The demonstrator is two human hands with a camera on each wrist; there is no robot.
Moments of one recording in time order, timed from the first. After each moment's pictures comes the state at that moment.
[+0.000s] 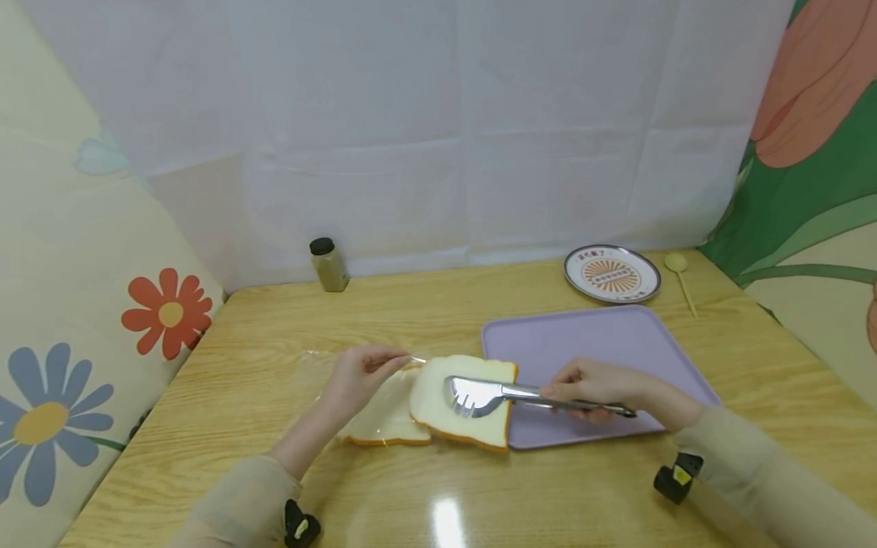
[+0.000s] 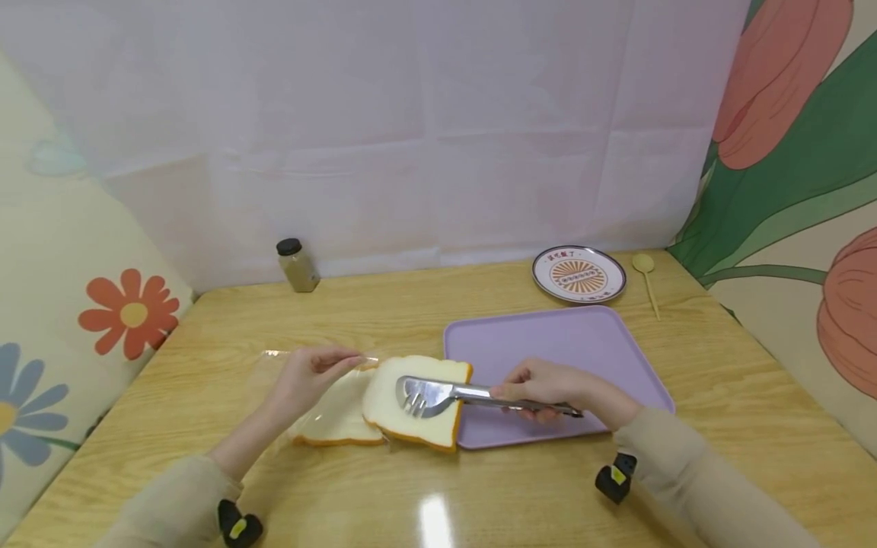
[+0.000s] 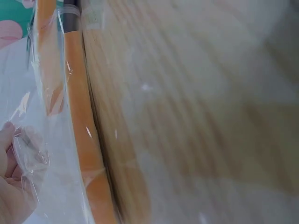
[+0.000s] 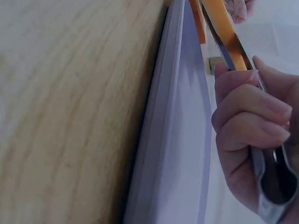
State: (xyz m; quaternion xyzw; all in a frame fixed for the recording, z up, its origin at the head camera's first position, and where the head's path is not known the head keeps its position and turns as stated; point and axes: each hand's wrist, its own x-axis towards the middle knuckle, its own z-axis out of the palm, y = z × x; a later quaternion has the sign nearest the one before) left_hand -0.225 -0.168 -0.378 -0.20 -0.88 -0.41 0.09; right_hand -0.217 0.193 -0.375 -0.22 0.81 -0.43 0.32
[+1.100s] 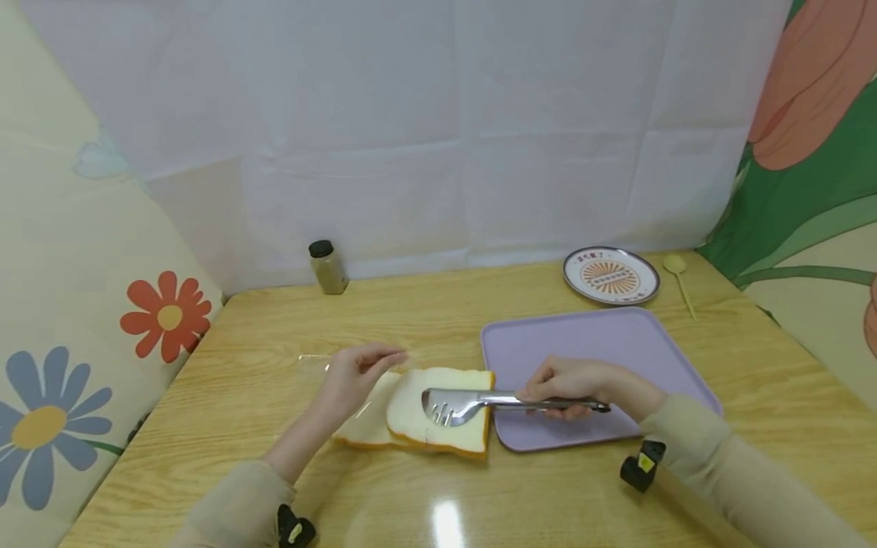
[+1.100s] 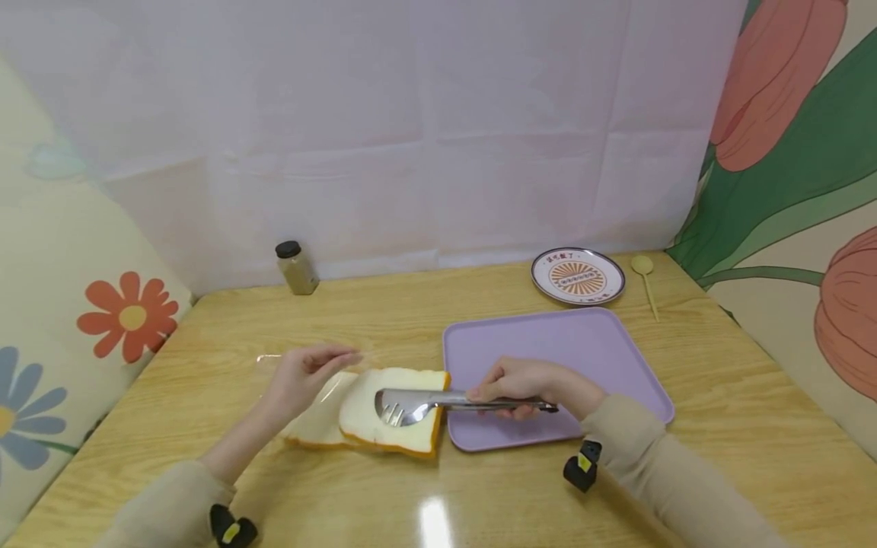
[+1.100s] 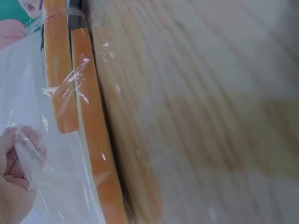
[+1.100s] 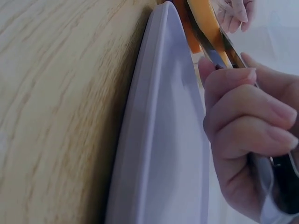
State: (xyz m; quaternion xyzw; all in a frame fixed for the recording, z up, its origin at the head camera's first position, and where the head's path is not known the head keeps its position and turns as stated) left_hand -0.224 -0.170 -0.375 -0.20 -0.87 -0.43 0.12; right_hand -0.232 0.166 -0.376 -0.18 0.78 -0.46 0.38
